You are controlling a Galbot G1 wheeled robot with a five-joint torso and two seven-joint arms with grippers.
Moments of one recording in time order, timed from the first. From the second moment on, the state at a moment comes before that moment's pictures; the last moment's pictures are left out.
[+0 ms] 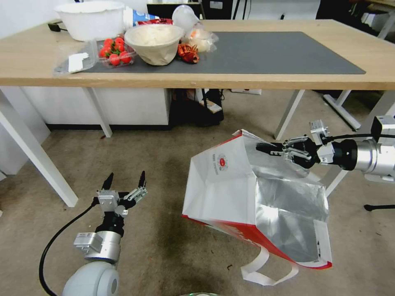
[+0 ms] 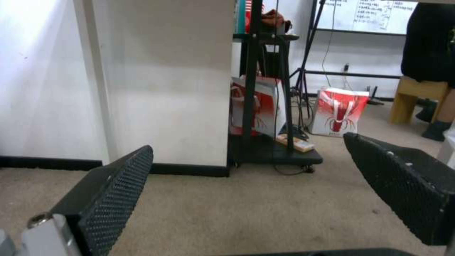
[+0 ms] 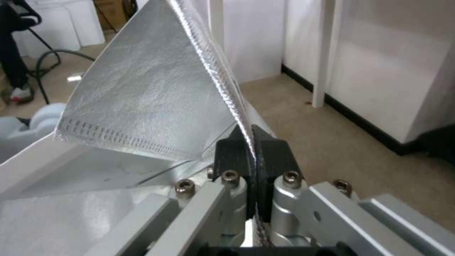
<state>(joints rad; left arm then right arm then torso) 1.66 -1.52 -0.61 -2.17 -0.22 -0.06 0.09 -1.07 0.25 0.49 2.02 1.22 -0.28 -0.83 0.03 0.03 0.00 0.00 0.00</state>
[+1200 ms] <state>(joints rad) 1.66 -1.52 -0.63 -2.17 -0.23 -0.08 0.11 -1.16 0.28 0.51 2.10 1.19 -0.33 -0.74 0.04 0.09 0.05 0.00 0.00</state>
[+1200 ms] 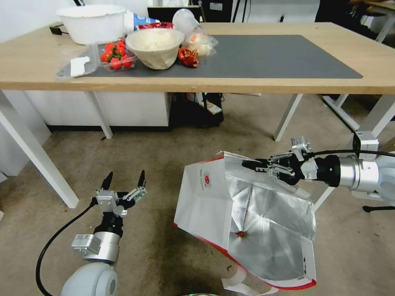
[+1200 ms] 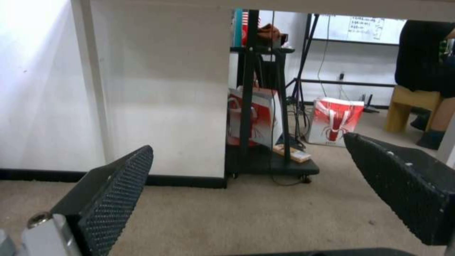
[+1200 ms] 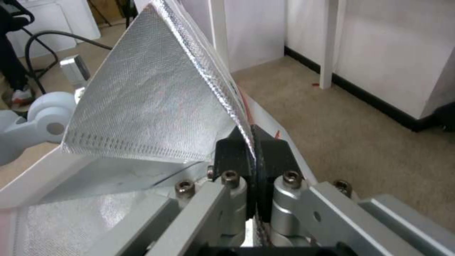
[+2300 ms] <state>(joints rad) 1.67 -1.52 -0.63 -2.18 -0.24 -0.08 0.11 -1.19 0.26 0.52 2.12 1.22 -0.33 -0.73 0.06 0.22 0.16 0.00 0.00</state>
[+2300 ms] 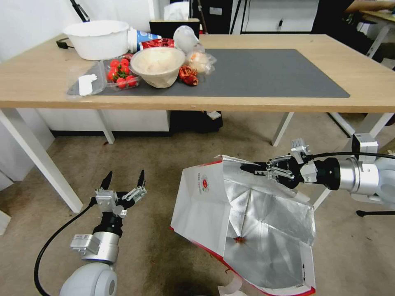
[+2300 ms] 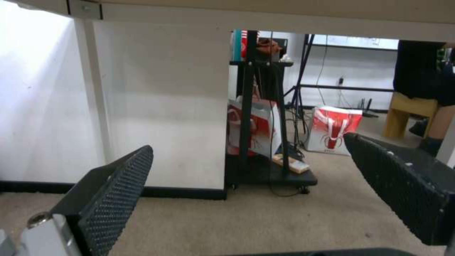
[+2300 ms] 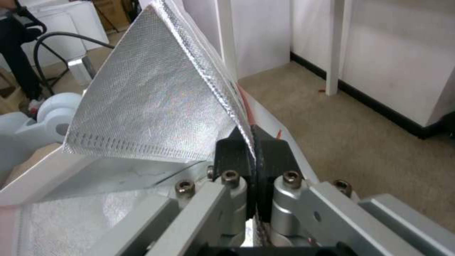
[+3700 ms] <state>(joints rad) 1.68 -1.51 -0.63 -2.19 -0.24 -0.08 0.10 -1.23 0.27 0.53 2.13 1.20 -0.33 -0.73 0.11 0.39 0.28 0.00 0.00</state>
